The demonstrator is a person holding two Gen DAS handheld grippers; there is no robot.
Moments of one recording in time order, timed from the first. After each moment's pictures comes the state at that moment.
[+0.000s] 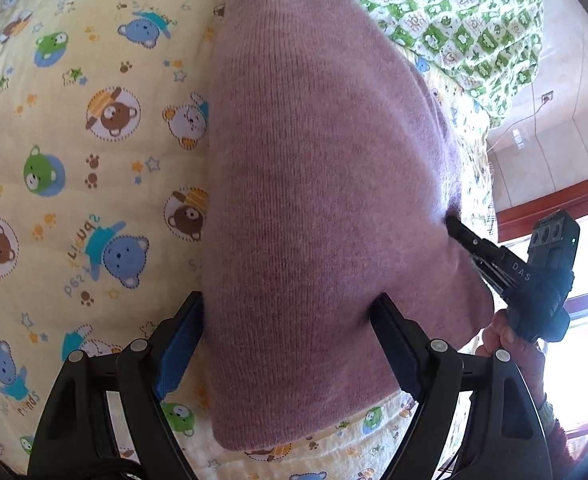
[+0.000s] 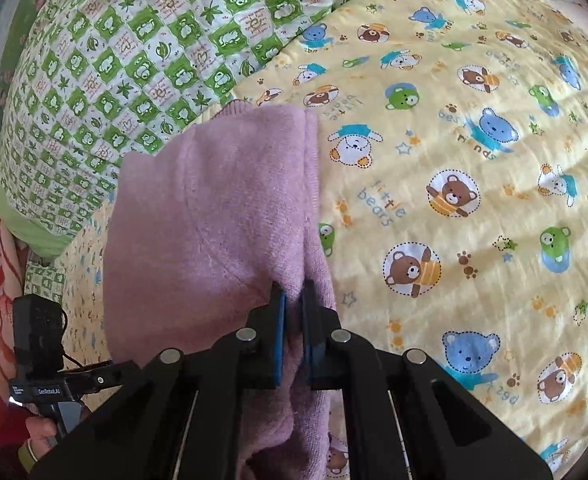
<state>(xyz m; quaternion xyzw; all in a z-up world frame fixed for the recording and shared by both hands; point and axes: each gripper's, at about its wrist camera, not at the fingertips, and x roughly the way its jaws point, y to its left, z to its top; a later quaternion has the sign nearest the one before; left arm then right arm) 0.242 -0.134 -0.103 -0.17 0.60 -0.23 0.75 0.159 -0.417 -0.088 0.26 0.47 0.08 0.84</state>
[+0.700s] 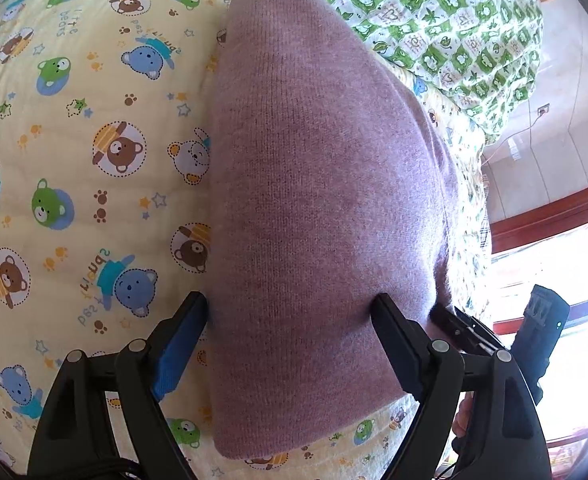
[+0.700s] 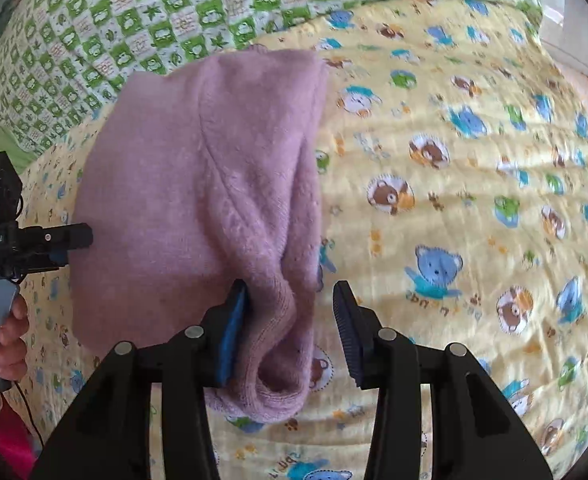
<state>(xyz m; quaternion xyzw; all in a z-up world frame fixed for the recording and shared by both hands) 0.260 -0.129 -0.092 -0.19 0.59 -0.23 0.75 0.115 -0.386 -0.087 0.13 0.52 0.05 0.84</state>
